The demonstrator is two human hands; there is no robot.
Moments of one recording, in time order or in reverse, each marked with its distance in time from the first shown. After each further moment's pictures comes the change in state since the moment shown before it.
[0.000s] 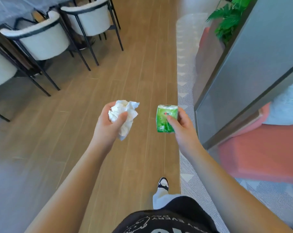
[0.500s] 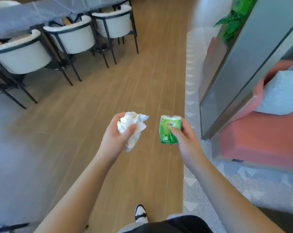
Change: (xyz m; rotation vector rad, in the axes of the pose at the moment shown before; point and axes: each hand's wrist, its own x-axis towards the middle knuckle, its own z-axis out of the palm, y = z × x) left_hand -0.312 -0.024 -0.087 -0.028 -0.001 -0.005; right_hand -0.311 0.019 0.049 -0.018 -0.096 -0.006
